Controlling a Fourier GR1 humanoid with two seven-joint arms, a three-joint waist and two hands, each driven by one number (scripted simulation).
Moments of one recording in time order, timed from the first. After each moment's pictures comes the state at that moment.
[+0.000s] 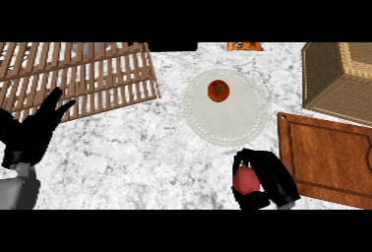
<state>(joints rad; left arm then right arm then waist) -0.15 0.32 0.15 -1.43 0.11 -0.04 0.23 0.06 -0.05 0.26 -1.61 0.84 0.15 0.03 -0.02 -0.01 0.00</state>
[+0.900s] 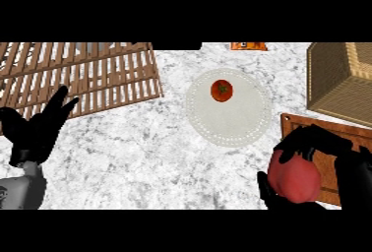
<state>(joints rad) -0.16 0.29 0.14 -1.45 0.08 -0.04 0.24 -0.10 0.00 0.20 -2.31 0.74 0.24 0.57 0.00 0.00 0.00</state>
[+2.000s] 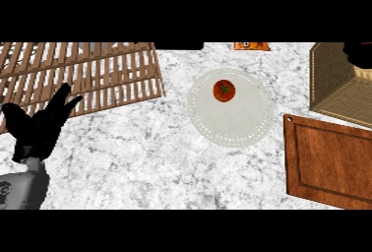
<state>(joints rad) -0.19 0.27 0.15 -1.43 0.06 -0.05 0.24 -0.74 -0.35 -0.31 -1.69 0.74 0.19 0.58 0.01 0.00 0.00</state>
